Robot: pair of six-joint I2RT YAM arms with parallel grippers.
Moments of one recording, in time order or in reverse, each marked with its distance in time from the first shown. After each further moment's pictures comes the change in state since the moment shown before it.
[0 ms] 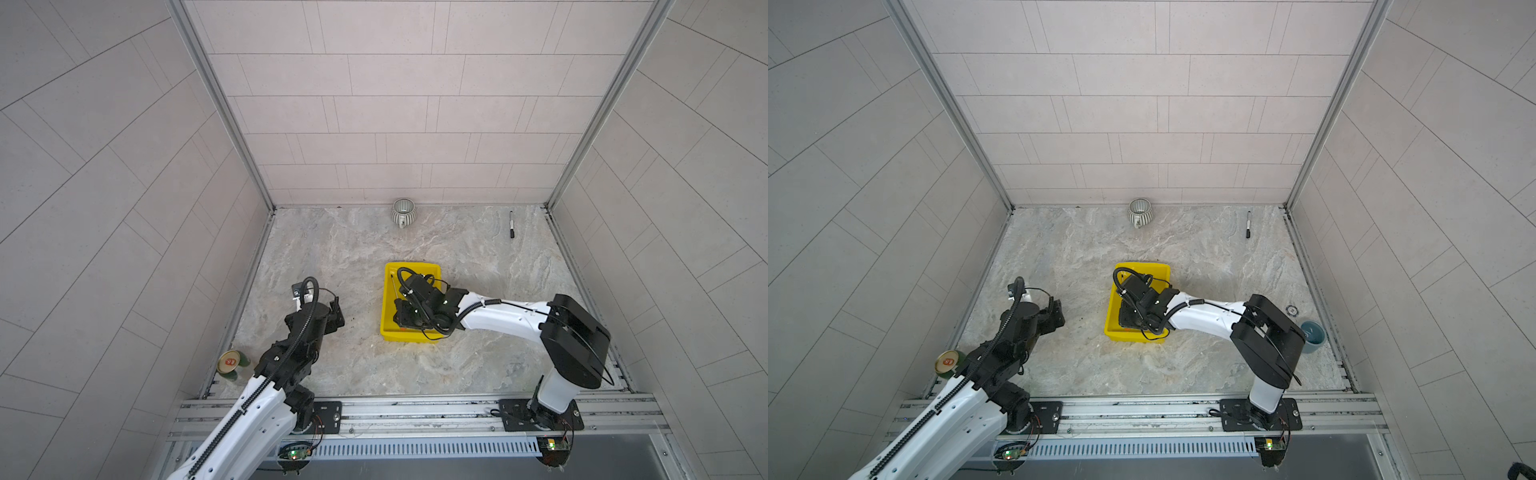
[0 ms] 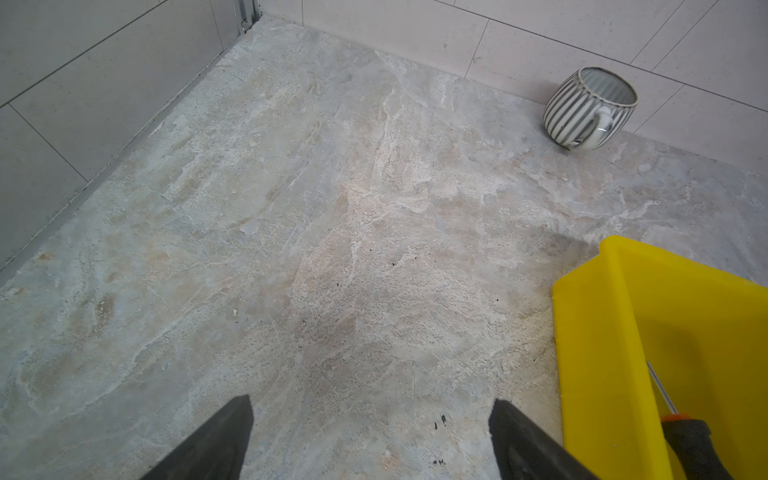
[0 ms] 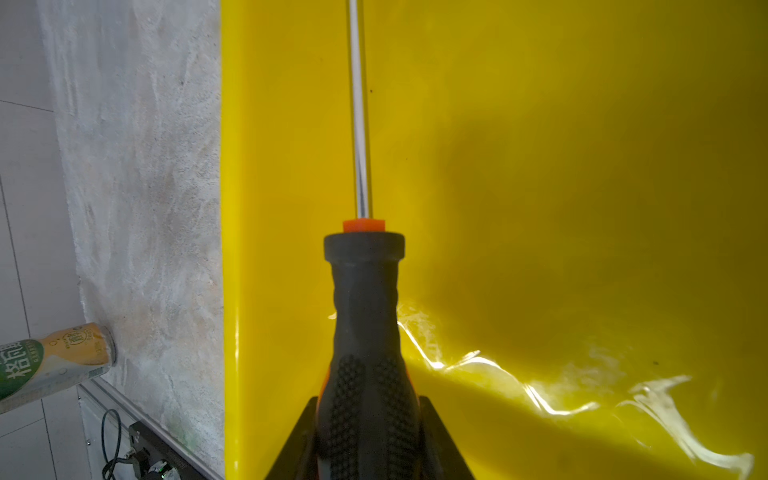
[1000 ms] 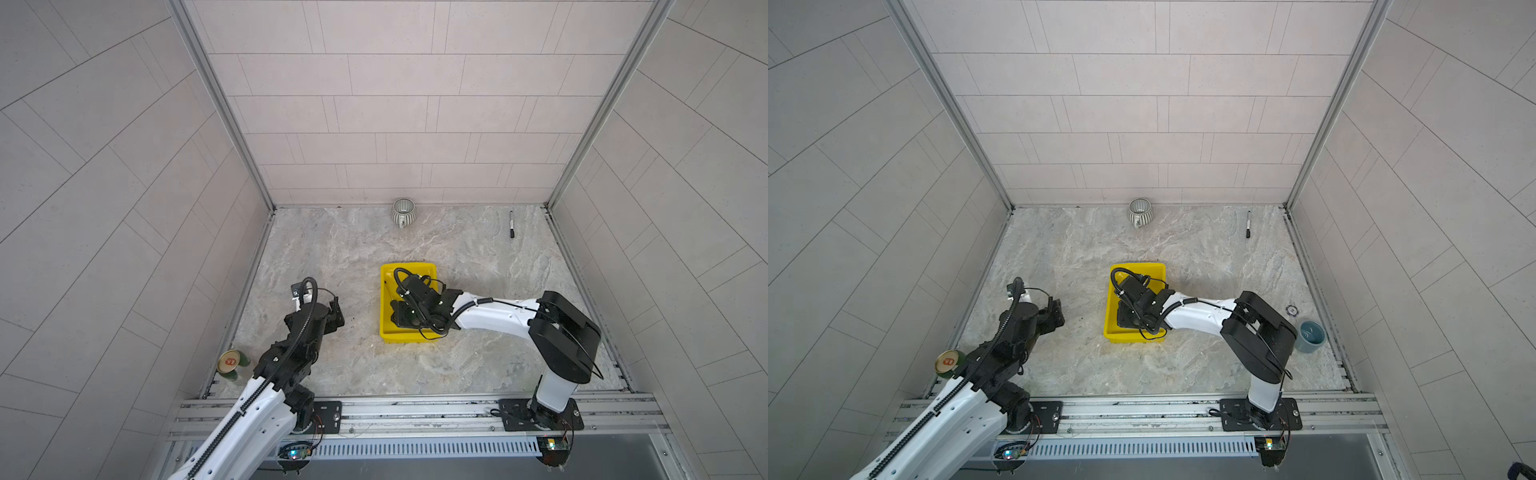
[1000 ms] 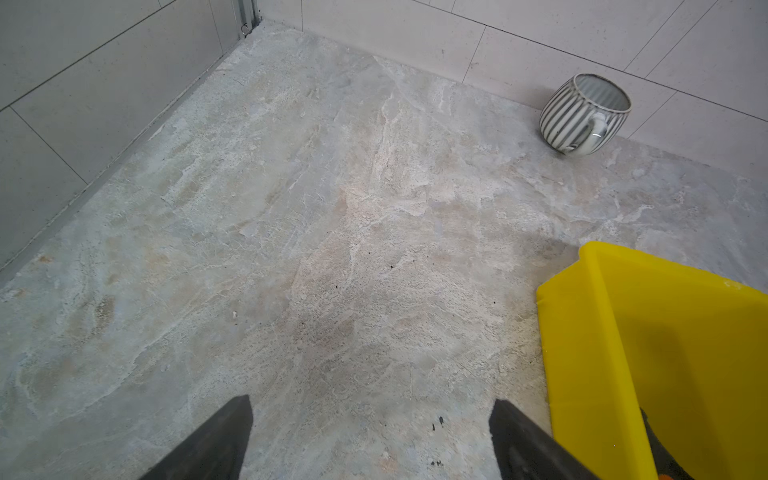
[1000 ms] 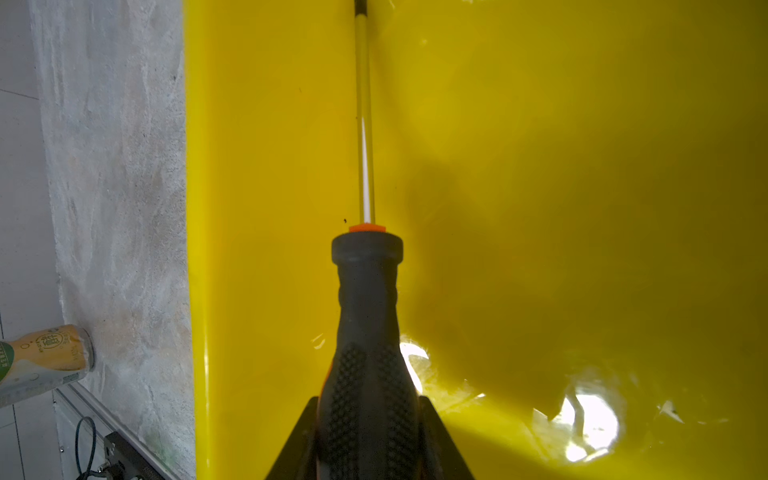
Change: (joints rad) left arm 0.000 -0.012 0.000 0.000 0.000 0.000; right arm 0.000 0.104 0.027 0.064 -0.009 -0.033
